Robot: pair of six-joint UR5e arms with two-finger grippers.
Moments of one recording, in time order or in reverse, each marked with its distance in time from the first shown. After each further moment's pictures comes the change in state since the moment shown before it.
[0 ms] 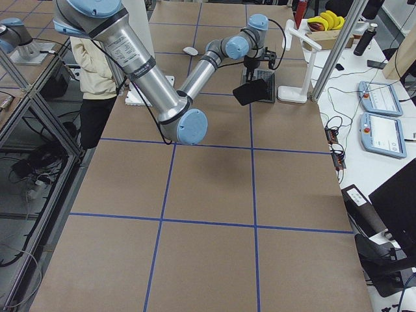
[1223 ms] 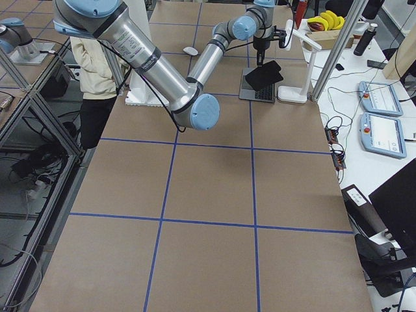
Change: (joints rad) left arm -0.008 0.000 -0.001 0.003 0.000 0.000; right arm 0.040 0.137 -0.045 -0.030 -0.060 0.005
